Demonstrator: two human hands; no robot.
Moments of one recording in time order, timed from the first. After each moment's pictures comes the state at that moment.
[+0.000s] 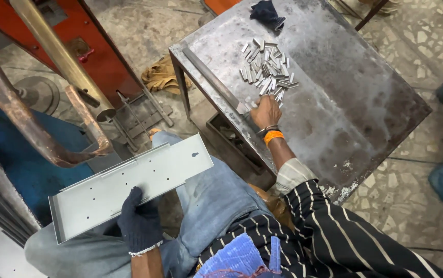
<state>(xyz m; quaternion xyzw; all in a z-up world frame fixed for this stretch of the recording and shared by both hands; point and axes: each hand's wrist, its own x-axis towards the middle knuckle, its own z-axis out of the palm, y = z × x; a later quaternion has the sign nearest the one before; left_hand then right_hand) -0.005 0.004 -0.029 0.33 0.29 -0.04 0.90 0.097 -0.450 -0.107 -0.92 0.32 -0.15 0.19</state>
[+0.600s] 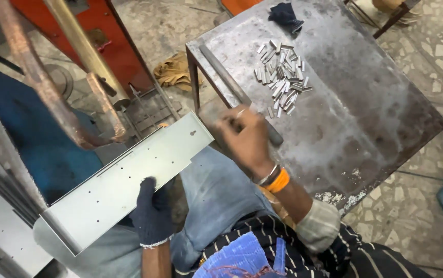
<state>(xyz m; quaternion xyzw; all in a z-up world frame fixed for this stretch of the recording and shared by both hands) -0.033 -0.007 -0.025 0.84 -0.06 0.21 0.49 0.034 -0.278 0.129 -0.85 0.06 -0.22 0.47</state>
